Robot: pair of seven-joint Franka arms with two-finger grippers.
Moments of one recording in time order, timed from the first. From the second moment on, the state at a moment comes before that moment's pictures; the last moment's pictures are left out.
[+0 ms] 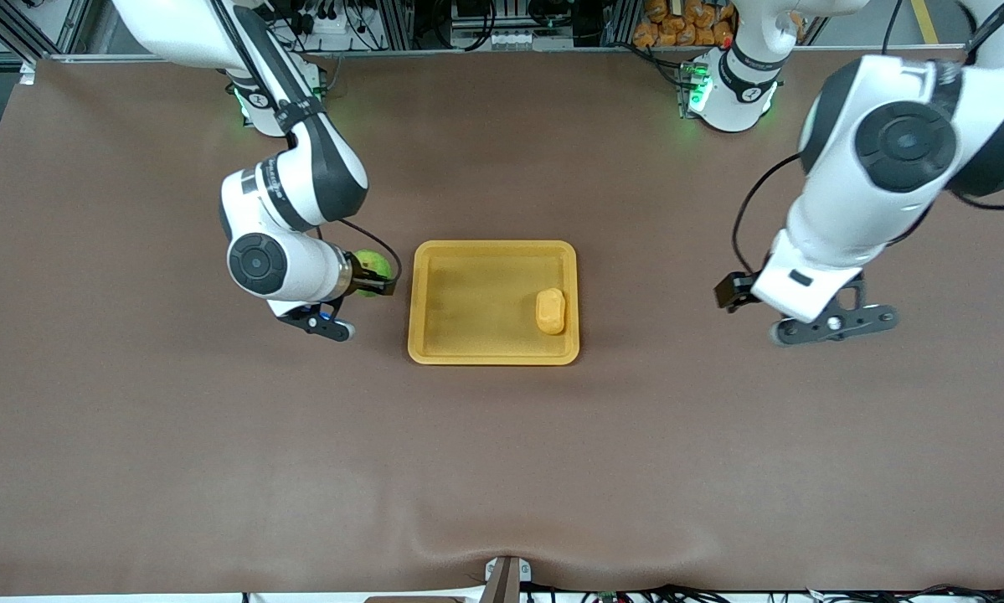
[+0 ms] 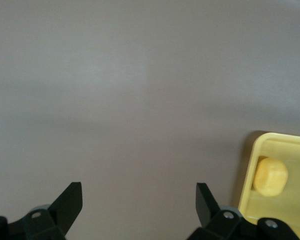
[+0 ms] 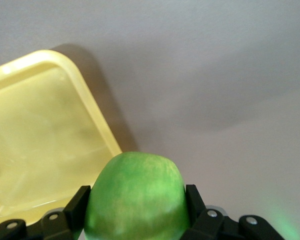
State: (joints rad) left arm -0.15 0.25 -0.17 -1.47 0.20 1.69 -0.45; right arm 0.50 0.40 -0.07 -1.80 0.30 1.92 0.66
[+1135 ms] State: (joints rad) left arm 0.06 0.07 -0.17 -1.48 0.14 1.45 -0.06; right arm 0.65 0.62 -0.07 -1.71 0.43 2.16 0.86
